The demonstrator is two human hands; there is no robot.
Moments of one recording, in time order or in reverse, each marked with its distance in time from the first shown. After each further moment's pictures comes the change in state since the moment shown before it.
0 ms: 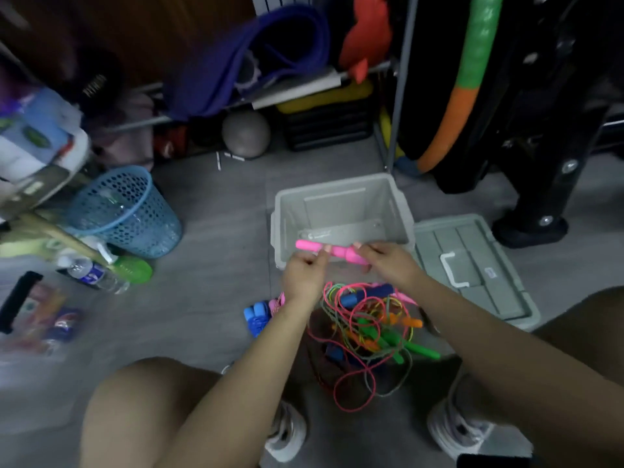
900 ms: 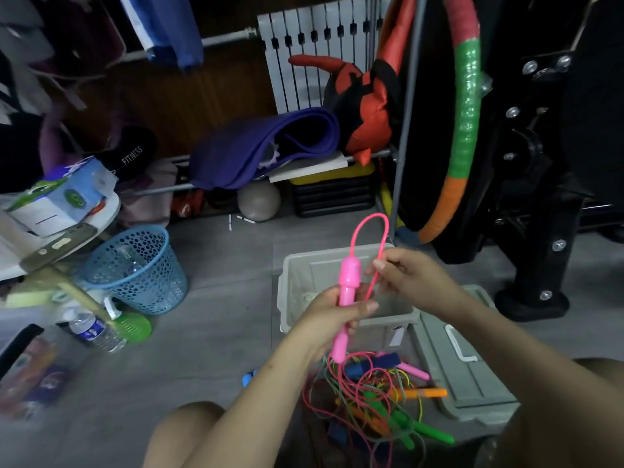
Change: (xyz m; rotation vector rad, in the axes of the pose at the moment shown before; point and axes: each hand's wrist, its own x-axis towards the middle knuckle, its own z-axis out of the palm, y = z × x) left_hand -0.019 0.084 -0.032 -0.426 -0.636 -0.063; right_hand -0.013 -0.093 -0.063 -0.070 -0.004 -0.451
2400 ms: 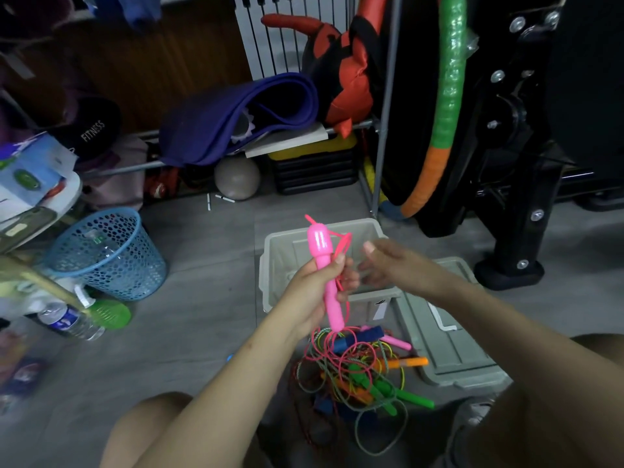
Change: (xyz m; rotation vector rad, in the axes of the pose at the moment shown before) left_hand 0.011 0.005 0.014 -0.319 0.041 0.012; right_hand -0.012 0.016 0.000 0.168 -0.084 0.388
